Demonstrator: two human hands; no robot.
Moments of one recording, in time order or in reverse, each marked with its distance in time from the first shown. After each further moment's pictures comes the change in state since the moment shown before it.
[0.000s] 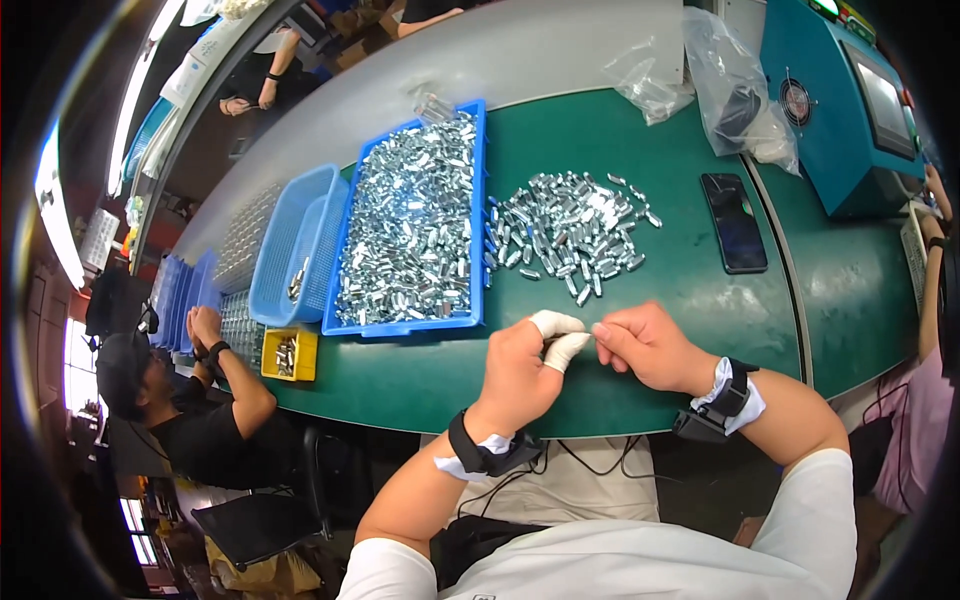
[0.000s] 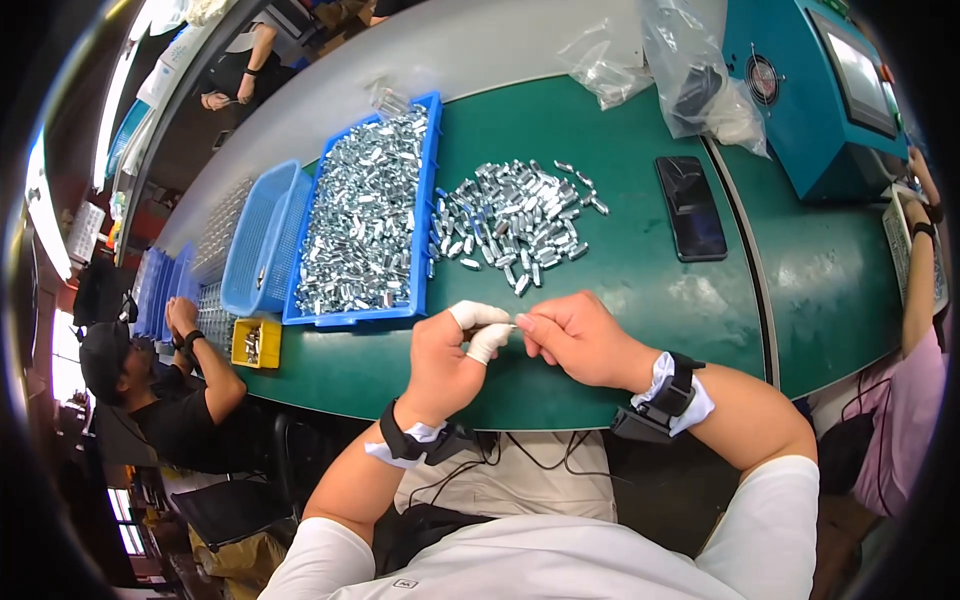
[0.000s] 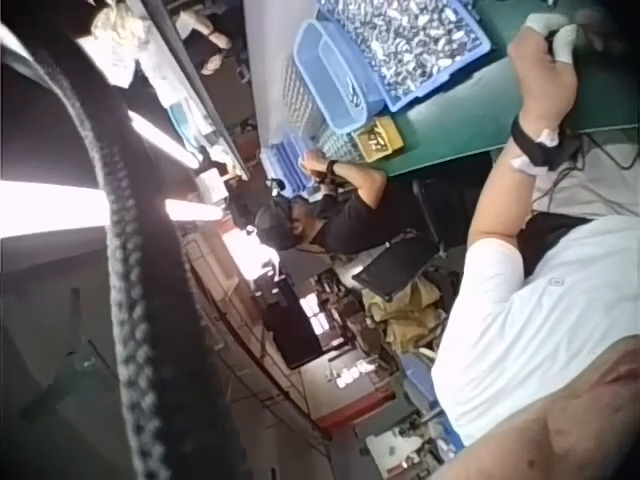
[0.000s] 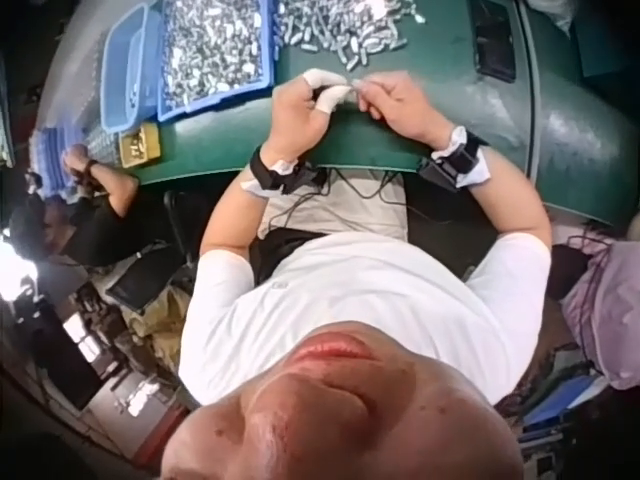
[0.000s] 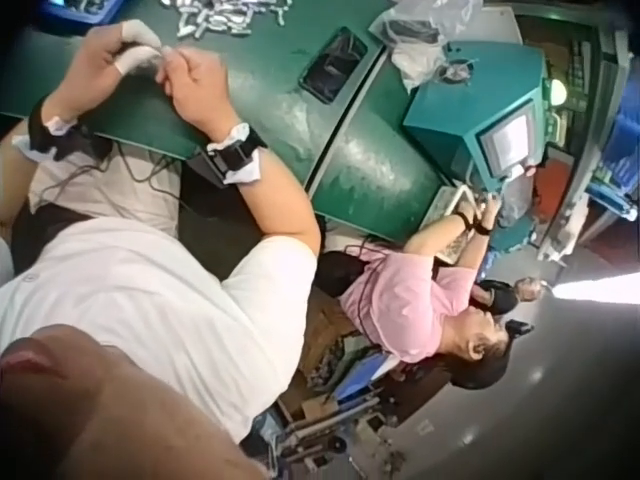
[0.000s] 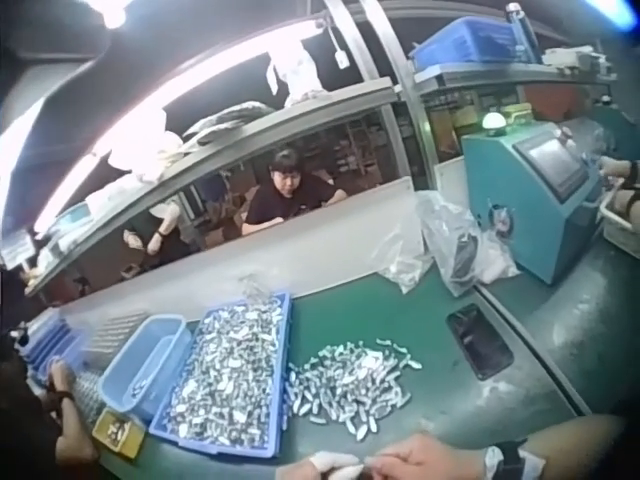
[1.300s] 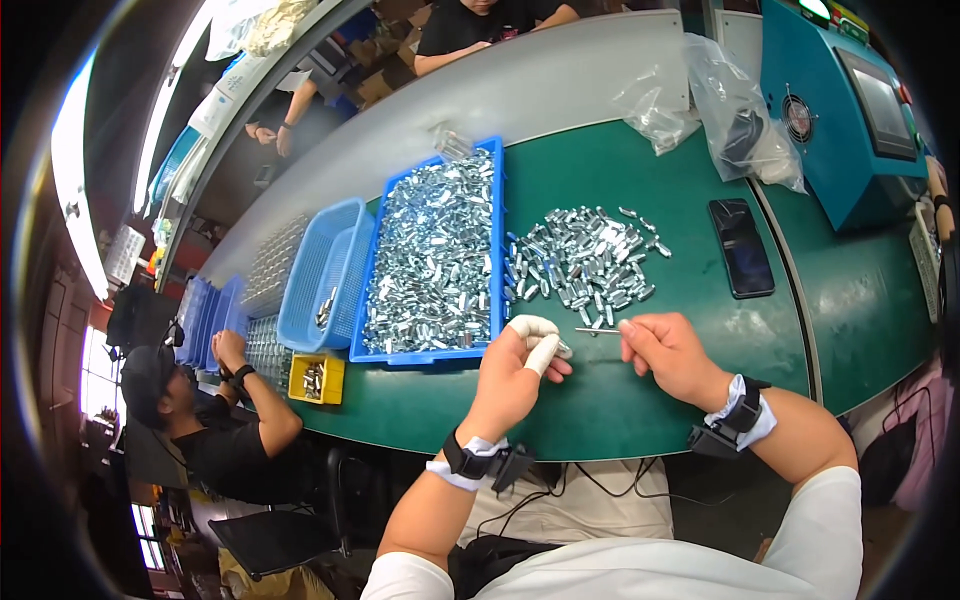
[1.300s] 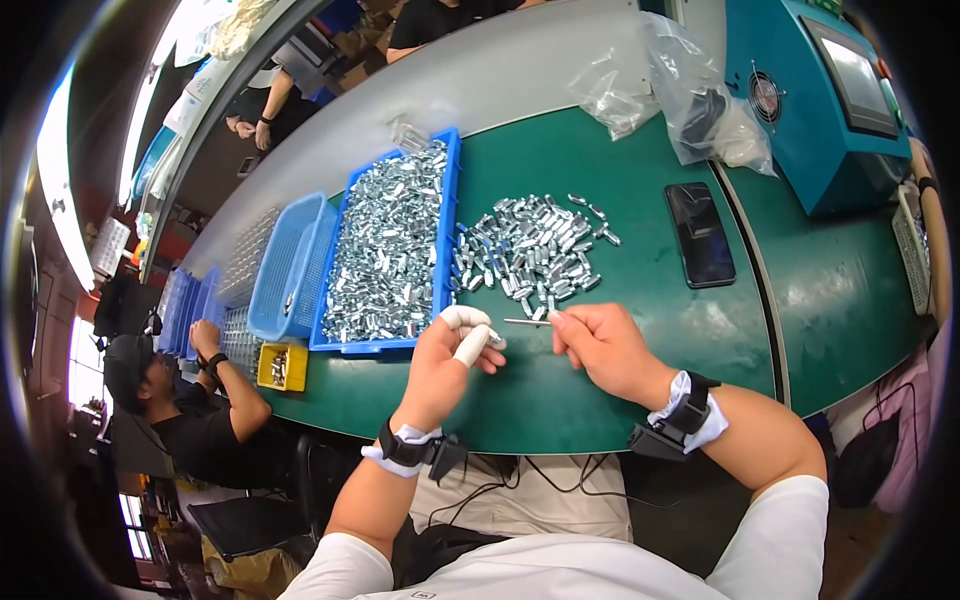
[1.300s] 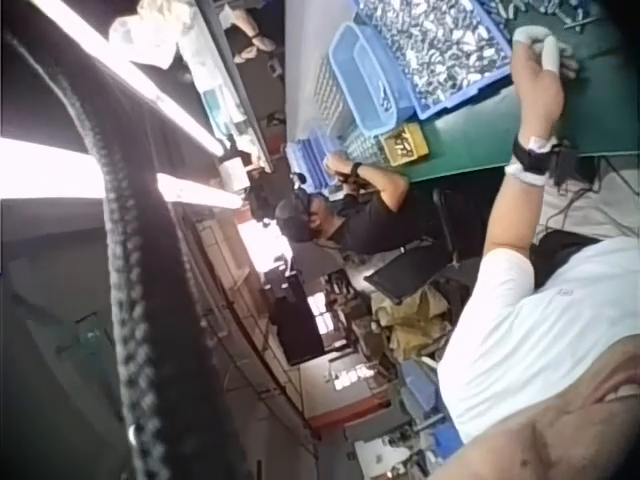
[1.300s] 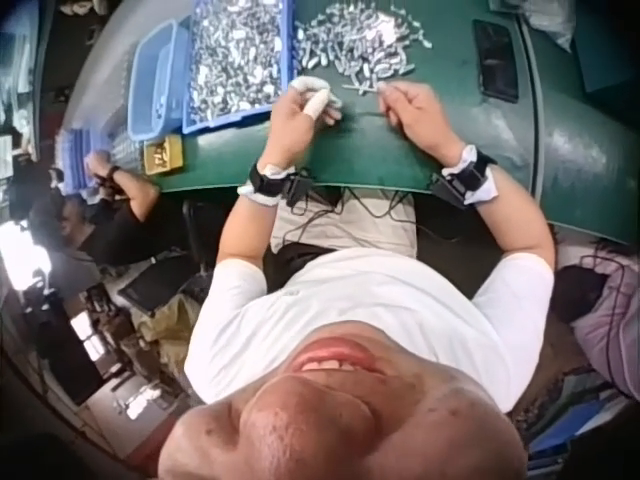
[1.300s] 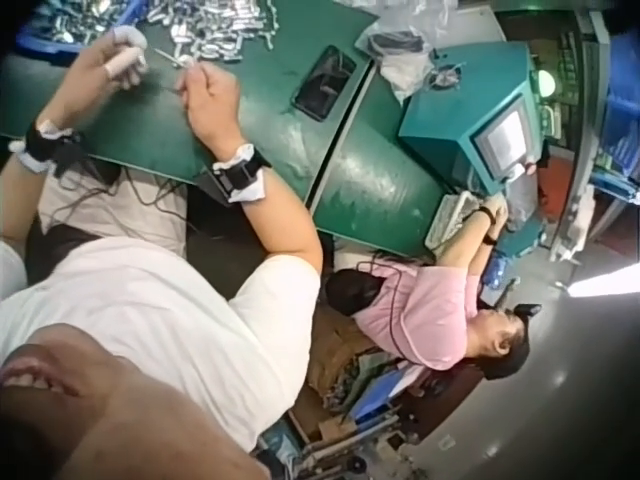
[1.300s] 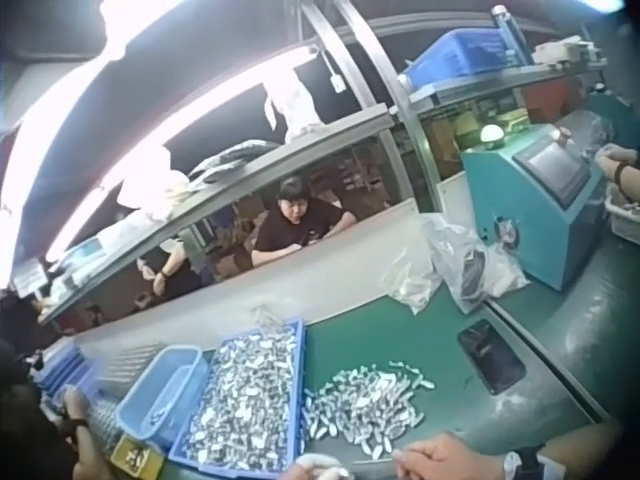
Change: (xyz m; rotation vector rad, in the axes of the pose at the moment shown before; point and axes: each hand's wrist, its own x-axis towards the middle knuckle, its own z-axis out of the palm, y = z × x) left_hand 0.016 -0.011 -0.024 -0.452 -0.080 -0.486; right_hand 0.001 0.005 -0.014 0.122 0.181 -0.021
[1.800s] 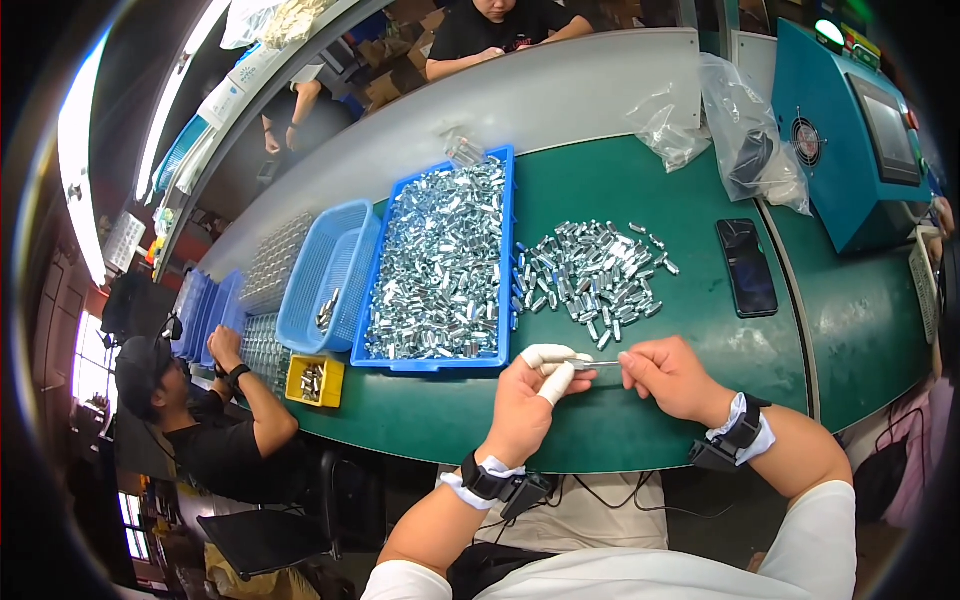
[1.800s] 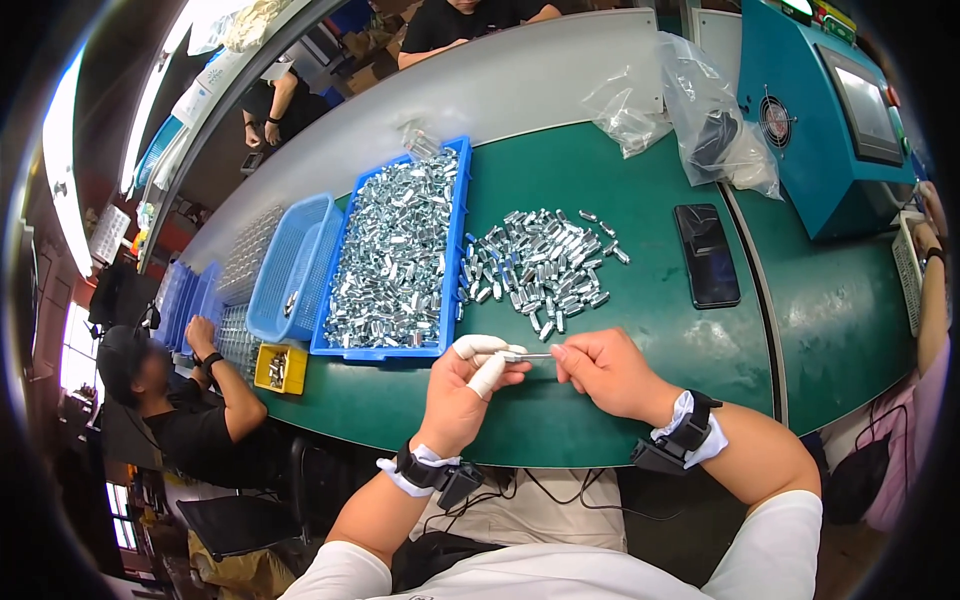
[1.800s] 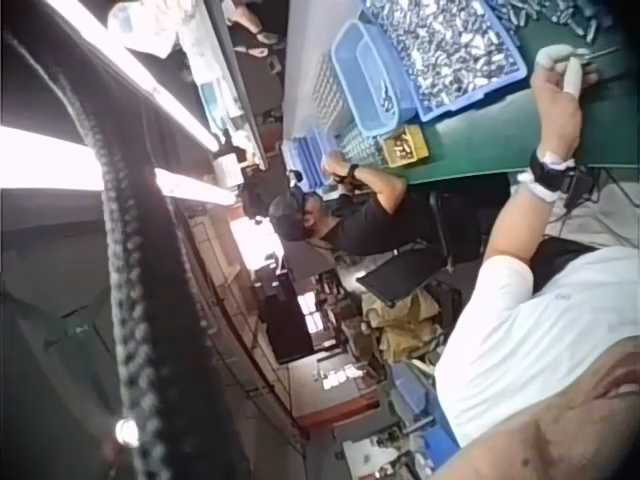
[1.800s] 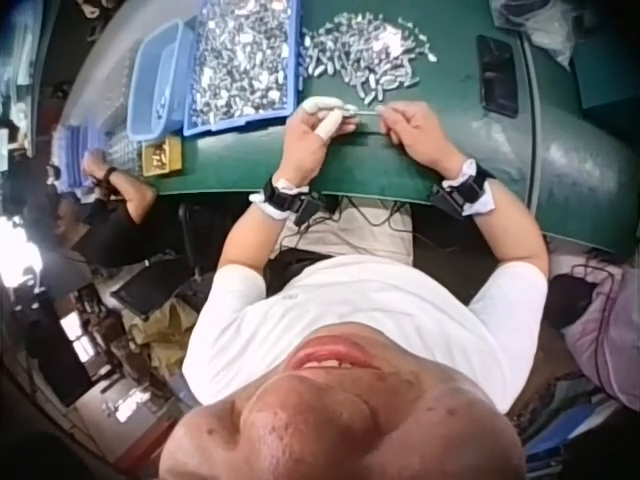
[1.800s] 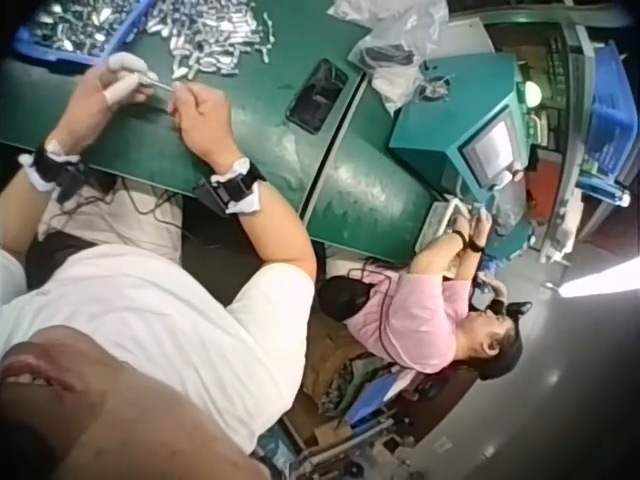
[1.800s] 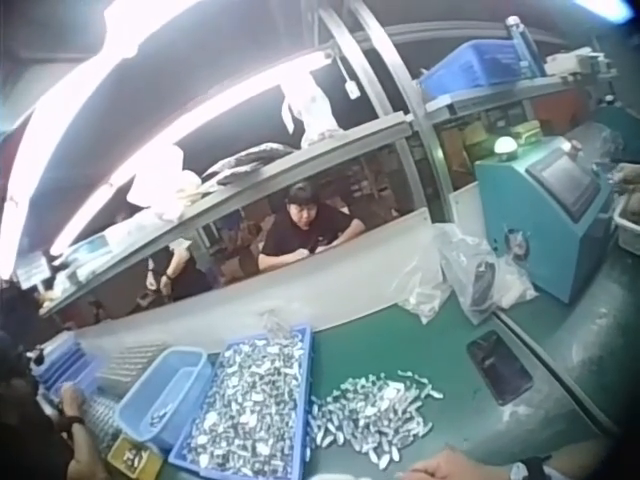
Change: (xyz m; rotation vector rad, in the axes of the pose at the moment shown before) left_hand -0.013 -0.024 0.010 -0.299 0.008 0.119; right_hand 0.001 -0.002 0.004 -0.152 -0.076 0.004
